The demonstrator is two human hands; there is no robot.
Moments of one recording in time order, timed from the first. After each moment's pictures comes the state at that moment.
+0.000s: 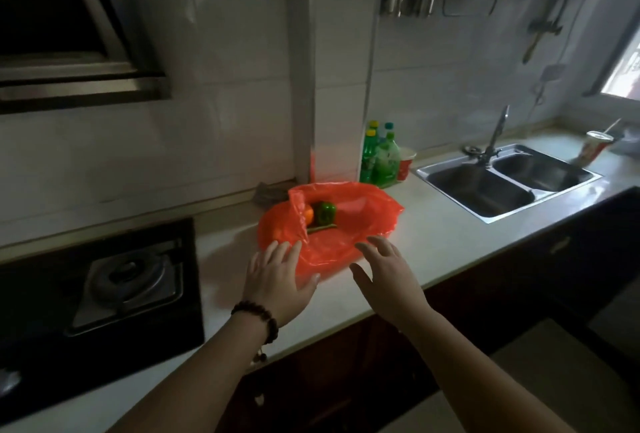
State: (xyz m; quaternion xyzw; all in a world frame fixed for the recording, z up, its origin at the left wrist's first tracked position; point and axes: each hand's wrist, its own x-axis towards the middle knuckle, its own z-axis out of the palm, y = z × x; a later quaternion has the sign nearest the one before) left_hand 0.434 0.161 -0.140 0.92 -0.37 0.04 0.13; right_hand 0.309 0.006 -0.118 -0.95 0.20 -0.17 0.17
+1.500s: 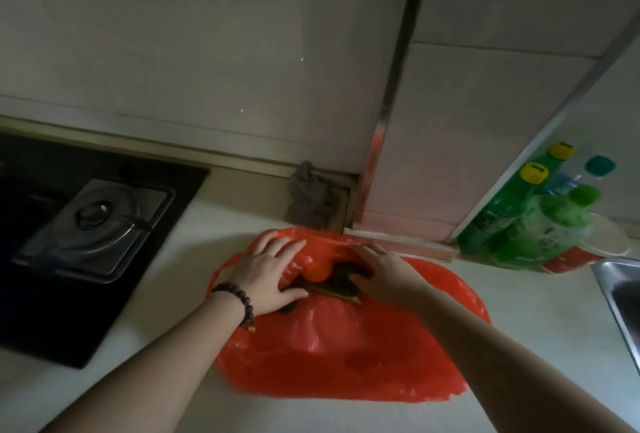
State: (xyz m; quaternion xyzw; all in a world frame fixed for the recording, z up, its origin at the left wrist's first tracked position) left_hand 0.666 -0.016 -0.257 0.97 -0.20 -0.09 0.07; right_hand 0.672 -0.275 -0.248 -0.95 -0.14 0.18 0.19
